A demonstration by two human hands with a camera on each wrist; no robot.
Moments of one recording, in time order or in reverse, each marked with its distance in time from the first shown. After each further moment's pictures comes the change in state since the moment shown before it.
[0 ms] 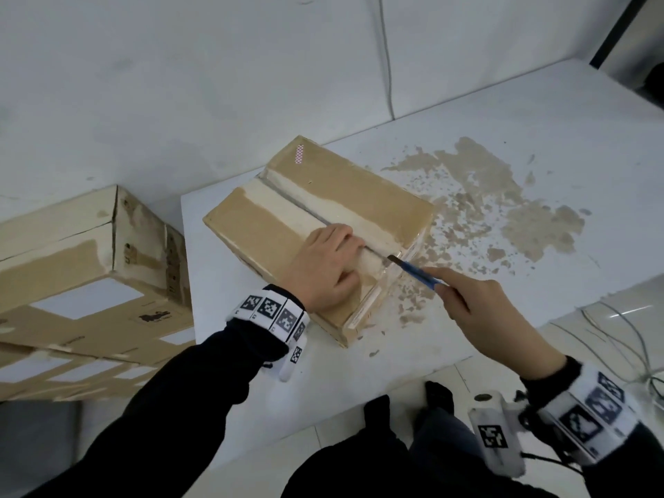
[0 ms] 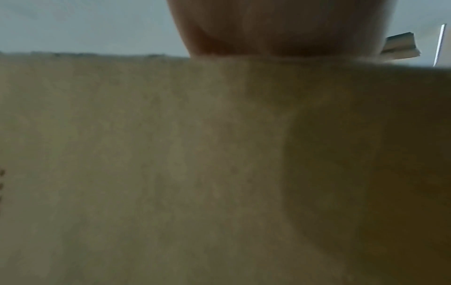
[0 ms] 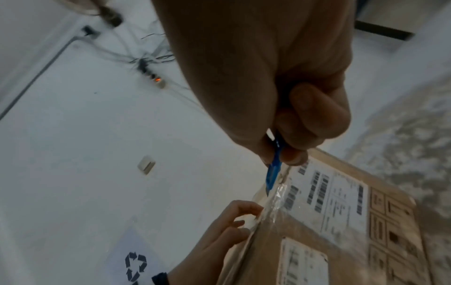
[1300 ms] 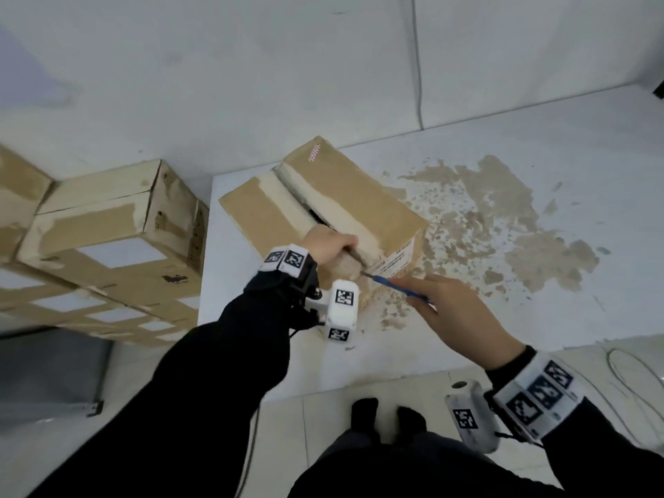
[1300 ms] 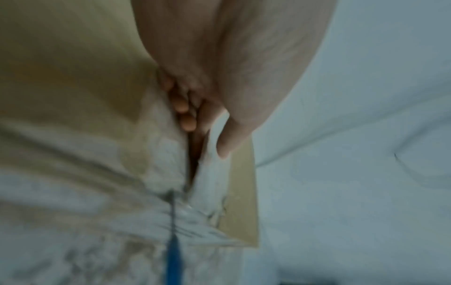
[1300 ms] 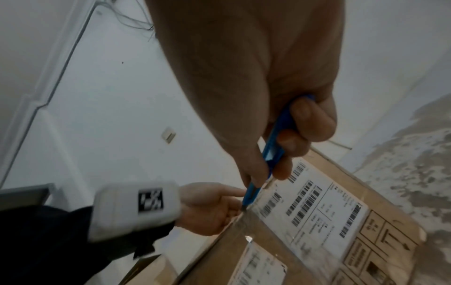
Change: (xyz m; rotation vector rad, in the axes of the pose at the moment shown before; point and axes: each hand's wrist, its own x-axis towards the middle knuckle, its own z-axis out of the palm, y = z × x) left_hand 0.048 0.032 -0.012 -0.874 -0.035 -1.016; right_hand 0.021 0.029 -0.023 -0.155 -0.163 -0.288
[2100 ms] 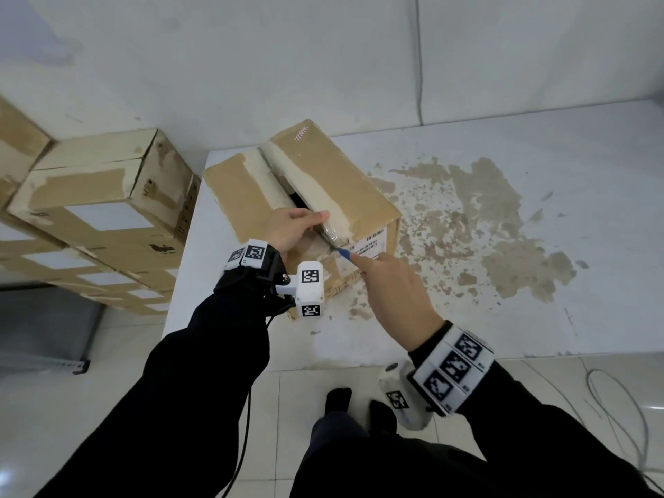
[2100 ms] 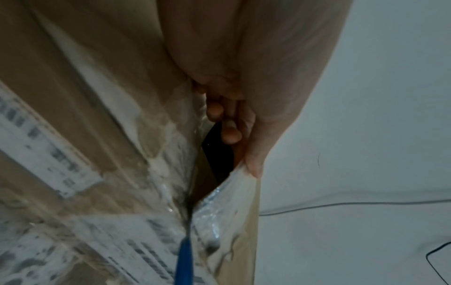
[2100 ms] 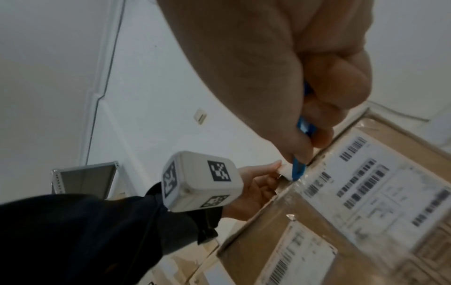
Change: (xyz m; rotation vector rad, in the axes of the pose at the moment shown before) left_hand -0.003 -0.014 0.017 -0.463 0.240 0.032; right_hand 0.019 -0.010 0.005 -0.250 -0.021 0.043
